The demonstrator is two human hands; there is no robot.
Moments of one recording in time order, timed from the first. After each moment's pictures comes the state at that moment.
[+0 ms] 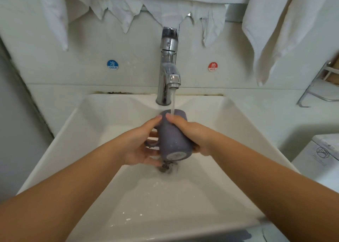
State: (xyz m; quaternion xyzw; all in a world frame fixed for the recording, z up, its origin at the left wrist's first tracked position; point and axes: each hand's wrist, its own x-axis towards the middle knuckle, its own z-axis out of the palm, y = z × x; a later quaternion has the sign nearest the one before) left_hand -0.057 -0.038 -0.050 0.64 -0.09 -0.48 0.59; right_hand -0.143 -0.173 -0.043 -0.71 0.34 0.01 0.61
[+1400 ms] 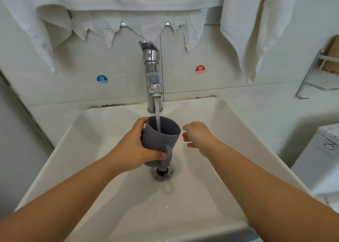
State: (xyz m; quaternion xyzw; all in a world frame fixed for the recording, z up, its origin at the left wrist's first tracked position) left_hand -0.065 -0.036 -0.045 0.75 -0.39 -0.20 0.49; right_hand -0.148 -0.207 -0.054 -0.69 0.43 -0.12 0.57
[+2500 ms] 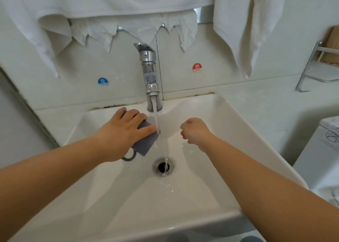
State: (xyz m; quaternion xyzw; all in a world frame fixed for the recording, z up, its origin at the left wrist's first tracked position) left_hand -0.026 -0.020 -0.023 0.70 -0.65 0.25 -0.15; right_hand -0.148 -0.211 -0.062 -0.74 0.38 -0.13 0.54
